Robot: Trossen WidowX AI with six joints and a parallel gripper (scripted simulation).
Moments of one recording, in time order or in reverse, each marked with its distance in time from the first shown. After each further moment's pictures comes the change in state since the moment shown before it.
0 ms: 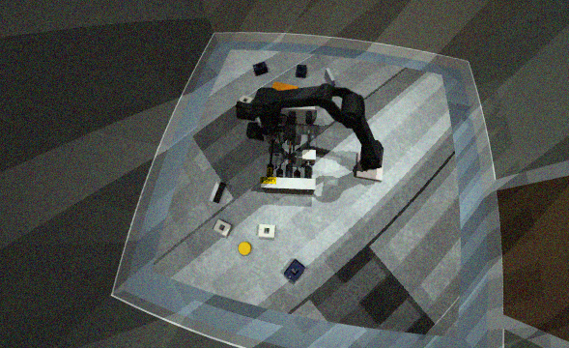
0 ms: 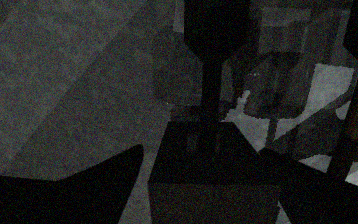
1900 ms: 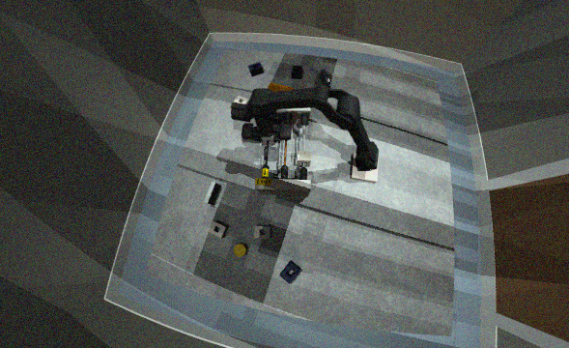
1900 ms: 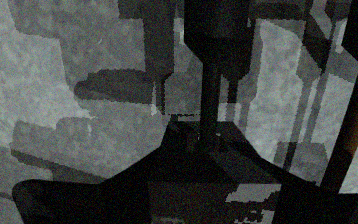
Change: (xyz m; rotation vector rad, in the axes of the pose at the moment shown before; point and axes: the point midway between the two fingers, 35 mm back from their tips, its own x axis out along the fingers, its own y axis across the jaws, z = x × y) arm -0.001 0.000 0.000 0.000 0.000 0.001
